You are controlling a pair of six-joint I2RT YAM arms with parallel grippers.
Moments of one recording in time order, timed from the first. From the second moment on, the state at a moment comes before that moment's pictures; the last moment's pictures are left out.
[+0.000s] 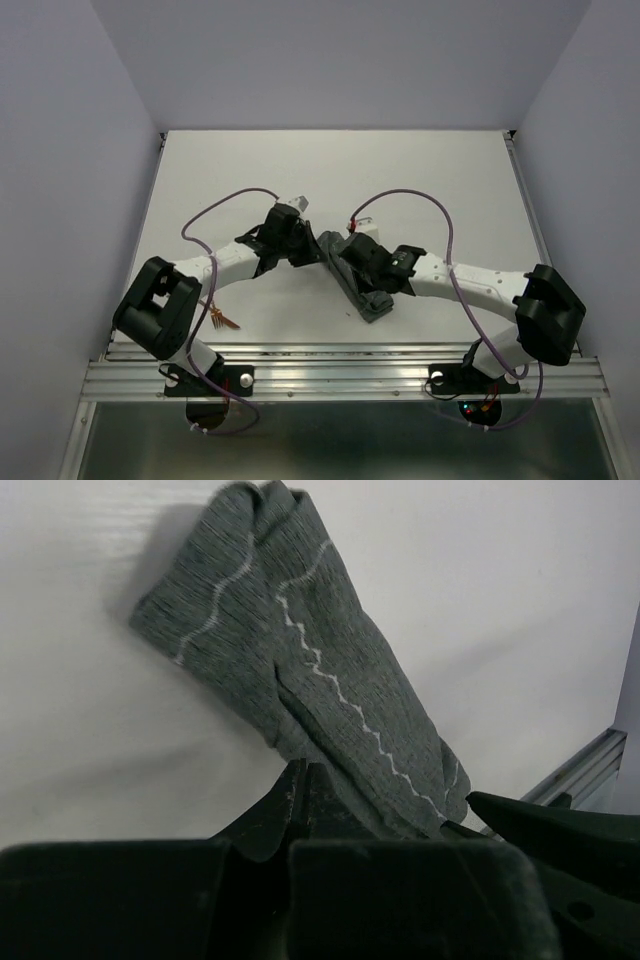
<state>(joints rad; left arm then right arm) -0.57 1.51 0.80 -0.02 0.24 -0.74 0.94 1.48 1.00 -0.55 0.40 0.59</state>
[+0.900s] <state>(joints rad) -0.69 1.75 0.79 0.22 0.32 -0.86 1.09 1.56 0.96 -0.56 0.47 0.43</state>
